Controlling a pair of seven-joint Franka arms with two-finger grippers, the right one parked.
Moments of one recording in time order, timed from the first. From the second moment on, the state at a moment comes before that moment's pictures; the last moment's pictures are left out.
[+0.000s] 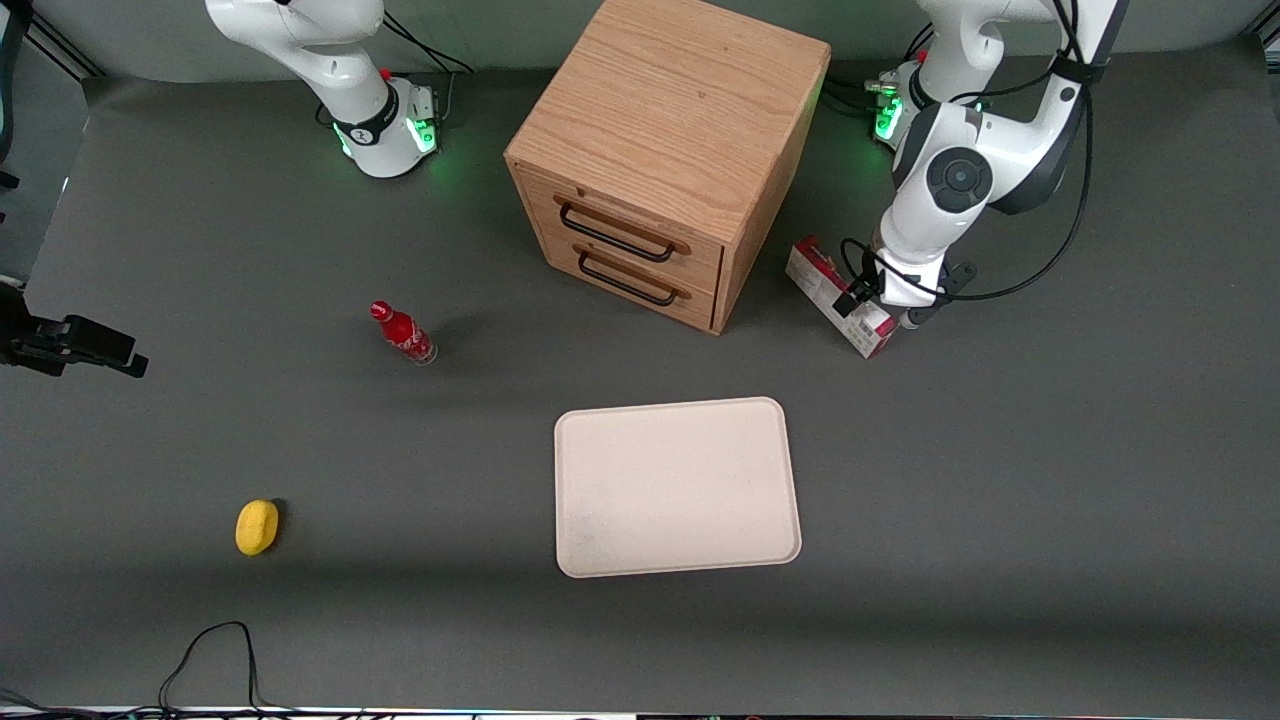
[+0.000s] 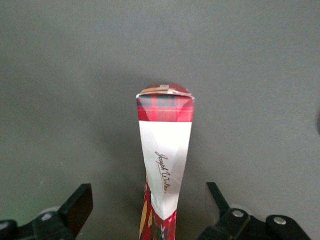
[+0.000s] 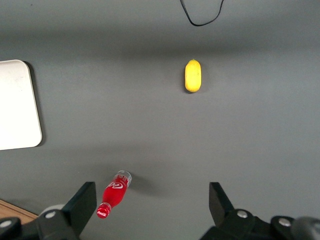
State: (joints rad) arm -0.14 0.00 -0.29 -2.55 -0.11 2.47 -1.08
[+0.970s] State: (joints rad) arm -0.19 0.10 -0.30 -2.56 -0.15 2.58 -1.10
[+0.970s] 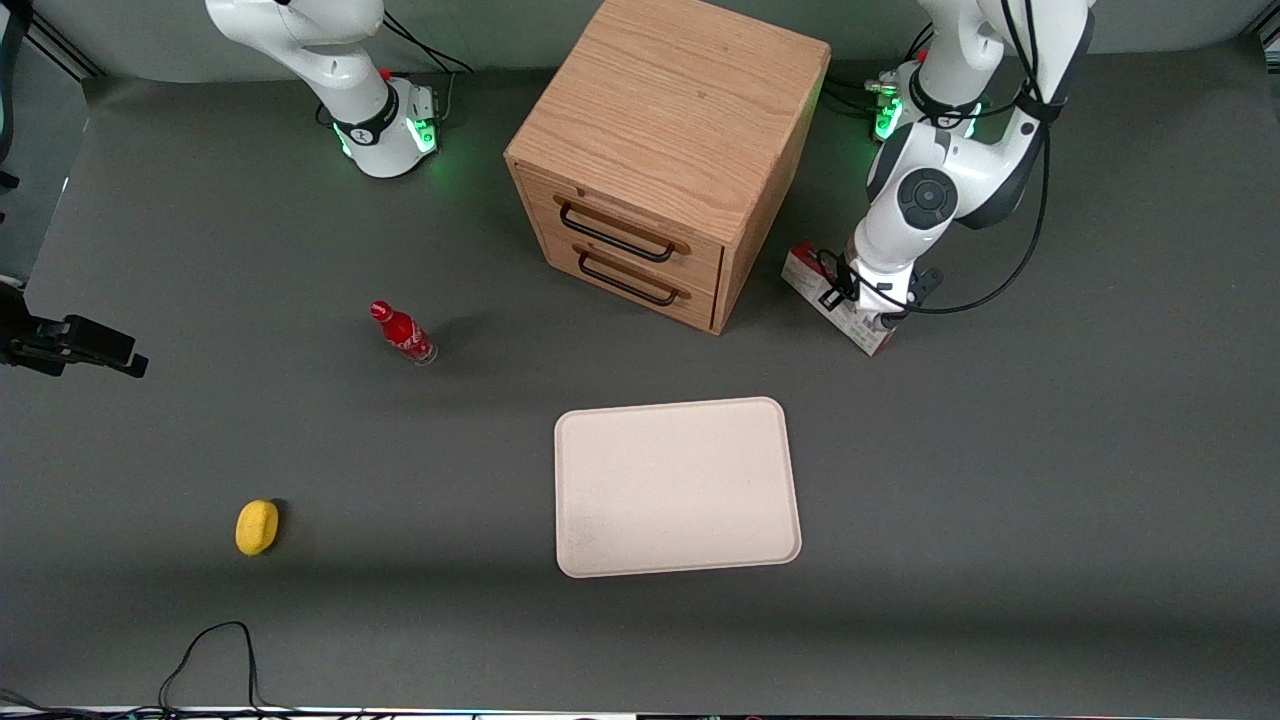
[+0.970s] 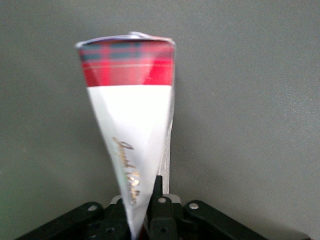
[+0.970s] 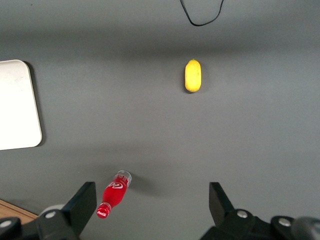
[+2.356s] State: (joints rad) arm -0.30 0.53 -0.21 -1.19 0.04 1.65 -0.49
